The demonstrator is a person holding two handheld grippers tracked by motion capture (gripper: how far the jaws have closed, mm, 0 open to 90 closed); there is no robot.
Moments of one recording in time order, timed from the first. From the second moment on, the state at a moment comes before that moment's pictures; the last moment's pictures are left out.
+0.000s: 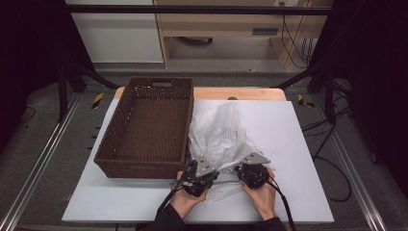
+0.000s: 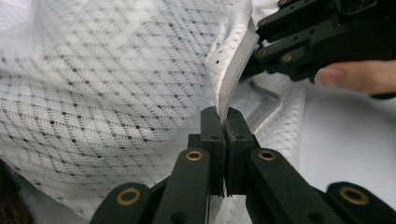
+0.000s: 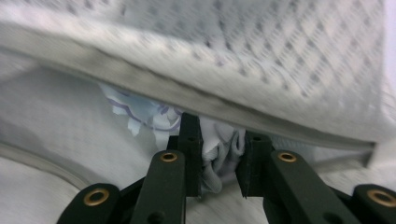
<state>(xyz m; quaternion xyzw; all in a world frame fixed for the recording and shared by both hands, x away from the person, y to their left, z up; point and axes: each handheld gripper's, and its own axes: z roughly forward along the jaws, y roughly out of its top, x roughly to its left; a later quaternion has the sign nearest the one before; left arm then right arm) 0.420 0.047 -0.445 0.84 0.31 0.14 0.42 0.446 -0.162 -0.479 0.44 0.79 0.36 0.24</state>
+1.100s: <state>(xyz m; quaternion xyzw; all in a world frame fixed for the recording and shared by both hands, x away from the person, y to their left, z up) 0.420 0.046 -0.457 0.85 0.30 0.14 0.41 0.456 -0.236 -0.463 0.49 0.74 0.36 0.28</state>
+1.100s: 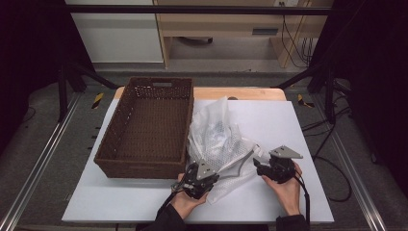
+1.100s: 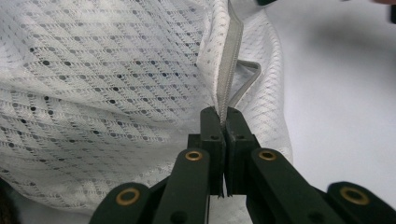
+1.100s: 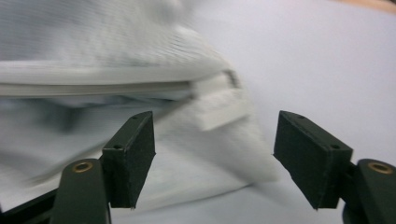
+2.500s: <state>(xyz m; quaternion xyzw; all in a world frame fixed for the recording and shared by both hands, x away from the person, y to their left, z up) 0.427 0.052 -0.440 0.83 0.30 0.15 0.43 0.427 -0.158 -0.464 0.36 0.82 0.40 0.17</state>
